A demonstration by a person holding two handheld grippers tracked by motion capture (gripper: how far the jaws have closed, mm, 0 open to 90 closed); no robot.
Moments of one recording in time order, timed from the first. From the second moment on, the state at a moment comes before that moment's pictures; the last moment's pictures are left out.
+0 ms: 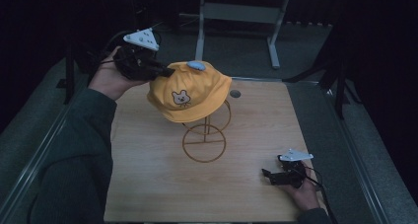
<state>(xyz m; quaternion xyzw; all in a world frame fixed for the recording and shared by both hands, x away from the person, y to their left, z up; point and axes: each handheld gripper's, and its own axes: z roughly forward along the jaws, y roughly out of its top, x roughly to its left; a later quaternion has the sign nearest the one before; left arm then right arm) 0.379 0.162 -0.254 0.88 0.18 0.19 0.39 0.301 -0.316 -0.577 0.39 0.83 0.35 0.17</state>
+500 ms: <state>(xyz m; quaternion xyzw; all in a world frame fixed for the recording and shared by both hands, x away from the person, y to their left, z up) 0.386 0.131 -0.265 0.89 0.16 0.17 0.39 0.301 -0.316 -0.577 0.39 0.83 0.35 0.17</state>
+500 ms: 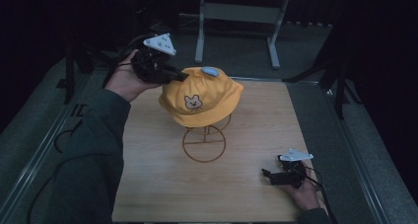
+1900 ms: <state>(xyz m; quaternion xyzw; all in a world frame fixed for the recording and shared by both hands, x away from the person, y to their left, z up) 0.399 0.081 -0.296 0.90 0.15 0.16 0.37 0.301 -0.316 -0.577 0.39 0.83 0.35 0.17</state>
